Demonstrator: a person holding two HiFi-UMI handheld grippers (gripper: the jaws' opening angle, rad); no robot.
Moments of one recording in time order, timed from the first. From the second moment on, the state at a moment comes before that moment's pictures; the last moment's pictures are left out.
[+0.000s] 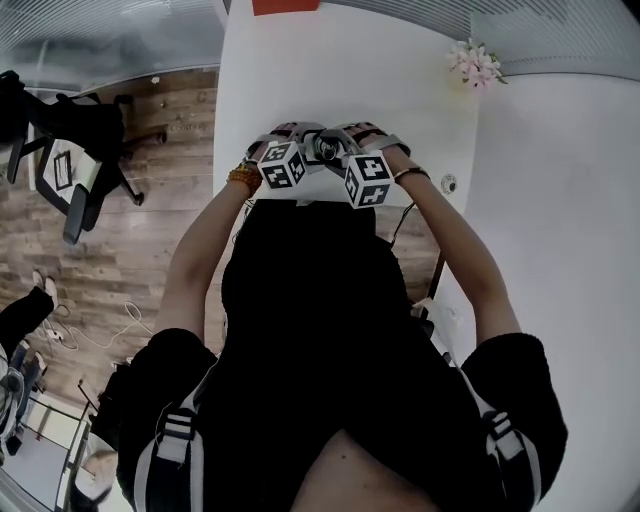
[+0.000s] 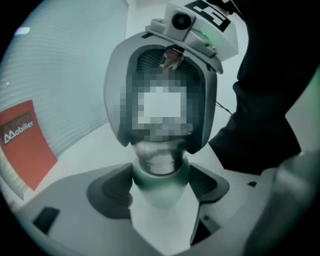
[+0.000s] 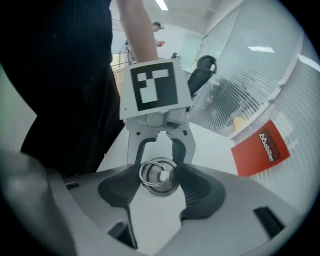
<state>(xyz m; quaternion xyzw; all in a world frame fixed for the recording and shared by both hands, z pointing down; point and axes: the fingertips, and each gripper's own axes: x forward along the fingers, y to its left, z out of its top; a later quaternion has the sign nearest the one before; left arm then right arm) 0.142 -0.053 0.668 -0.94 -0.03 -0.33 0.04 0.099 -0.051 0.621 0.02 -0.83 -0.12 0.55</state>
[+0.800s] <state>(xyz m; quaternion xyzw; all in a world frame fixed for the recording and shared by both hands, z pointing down) 0.065 -0.070 0.587 -0.97 0.13 -0.16 -0.11 0.129 -0.070 0.522 0.37 -0.87 0.02 0.31</state>
